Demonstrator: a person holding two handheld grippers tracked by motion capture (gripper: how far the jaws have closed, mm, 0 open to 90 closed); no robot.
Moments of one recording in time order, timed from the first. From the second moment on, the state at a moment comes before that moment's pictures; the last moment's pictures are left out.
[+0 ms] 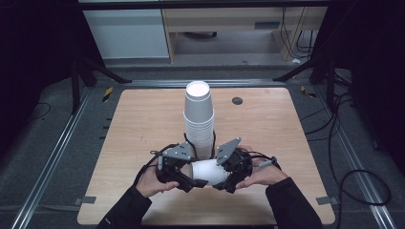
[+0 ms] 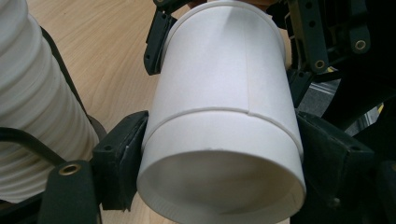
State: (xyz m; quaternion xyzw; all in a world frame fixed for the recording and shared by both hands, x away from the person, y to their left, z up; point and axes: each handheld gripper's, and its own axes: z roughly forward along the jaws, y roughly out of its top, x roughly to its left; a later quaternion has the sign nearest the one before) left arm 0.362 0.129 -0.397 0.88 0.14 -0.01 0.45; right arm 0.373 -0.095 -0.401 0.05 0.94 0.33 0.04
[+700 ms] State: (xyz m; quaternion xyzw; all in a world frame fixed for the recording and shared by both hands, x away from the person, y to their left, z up) left arm 0.362 0.126 -0.402 0.89 0.14 -0.02 0.43; right arm 0.372 -0.095 -0.398 0.05 0.94 0.34 0.04
